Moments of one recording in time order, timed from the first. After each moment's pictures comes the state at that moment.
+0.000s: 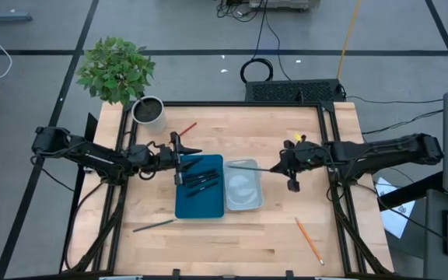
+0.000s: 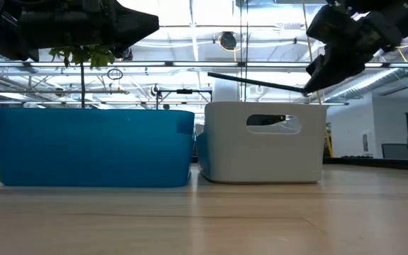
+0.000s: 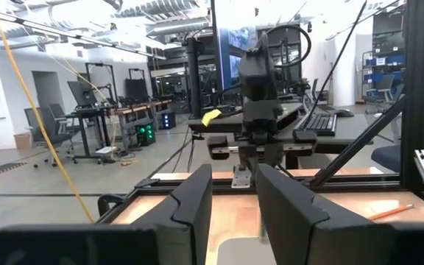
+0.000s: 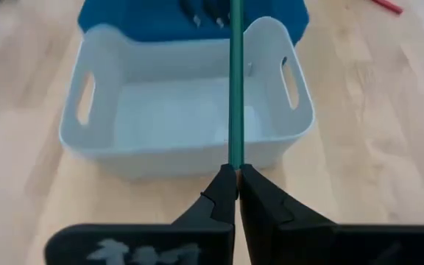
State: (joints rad) left arm -0.06 1.20 0.31 1.10 -0.17 0.13; right arm 0.00 0.92 0.54 -0.31 -0.04 0.02
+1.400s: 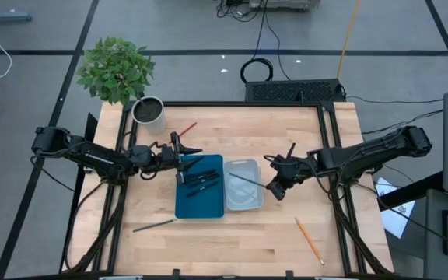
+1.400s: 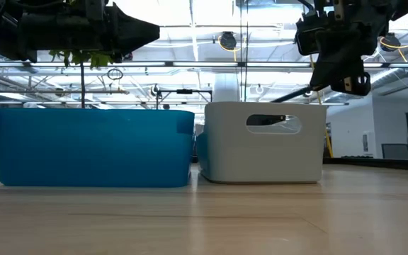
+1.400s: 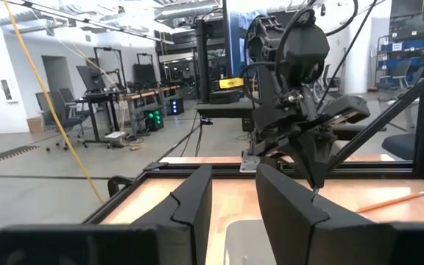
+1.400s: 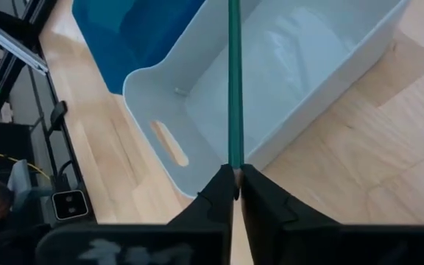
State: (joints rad) left arm -0.06 1.20 0.31 1.05 -0.21 0.12; right arm 0.17 1.15 0.71 -0.39 -0.06 0.96
